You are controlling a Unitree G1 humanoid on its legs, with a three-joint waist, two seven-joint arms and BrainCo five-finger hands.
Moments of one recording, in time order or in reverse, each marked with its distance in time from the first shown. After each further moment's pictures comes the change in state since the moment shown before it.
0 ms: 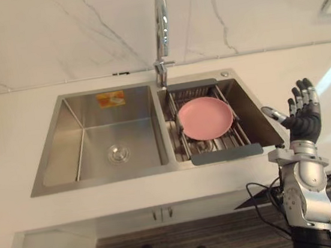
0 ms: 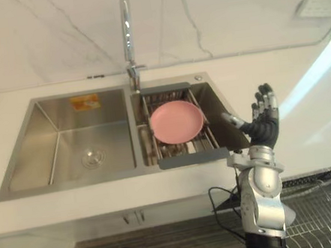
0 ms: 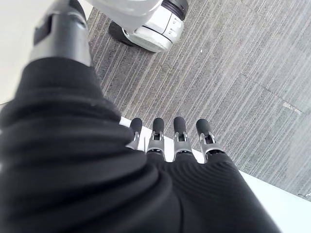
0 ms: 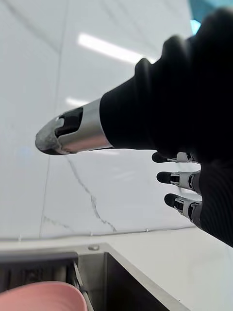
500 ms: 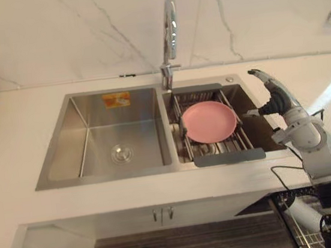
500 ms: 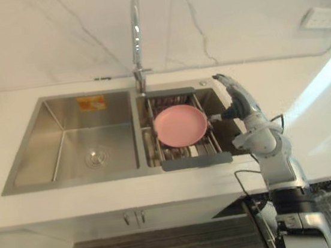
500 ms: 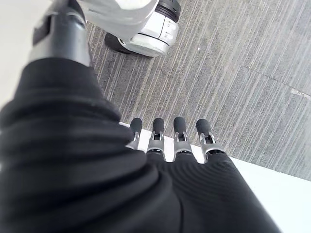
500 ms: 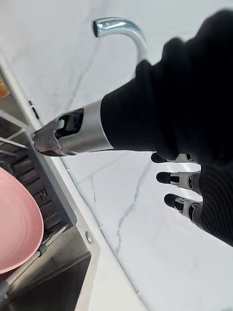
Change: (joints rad) left arm 0.005 0.031 -0.092 -0.038 0.084 0.025 -0.038; right arm -0.279 -0.414 0.214 0.371 -0.545 -0.142 0.202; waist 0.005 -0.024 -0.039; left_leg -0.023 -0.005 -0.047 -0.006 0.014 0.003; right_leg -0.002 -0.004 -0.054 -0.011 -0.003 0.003
